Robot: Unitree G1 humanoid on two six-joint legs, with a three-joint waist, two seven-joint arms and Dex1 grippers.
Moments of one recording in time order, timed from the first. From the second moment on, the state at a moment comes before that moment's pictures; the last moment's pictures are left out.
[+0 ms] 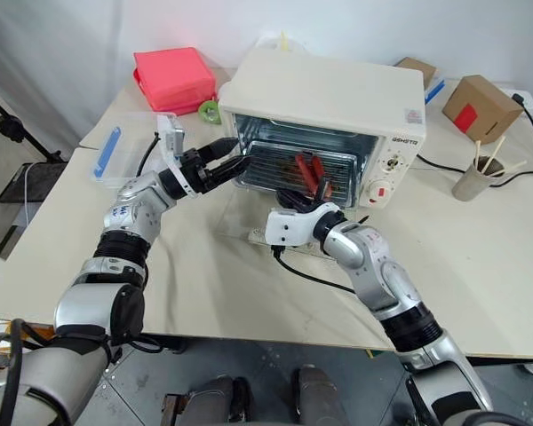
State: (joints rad) left arm -1.04 0.32 0.18 0.91 -0.40 0.08 -1.03; right arm -0.54 -0.46 0.34 -0.11 -0.61 -0.02 0.43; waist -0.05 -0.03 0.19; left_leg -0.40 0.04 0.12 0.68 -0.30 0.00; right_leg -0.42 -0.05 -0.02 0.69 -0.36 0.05
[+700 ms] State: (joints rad) left arm -0.88 0.56 0.28 0.52 -0.71 1.31 -0.95; right arm -0.35 -0.58 0.30 -0.35 -0.56 -0.10 0.58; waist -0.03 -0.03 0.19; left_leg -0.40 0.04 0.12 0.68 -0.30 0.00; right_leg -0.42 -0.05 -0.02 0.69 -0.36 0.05
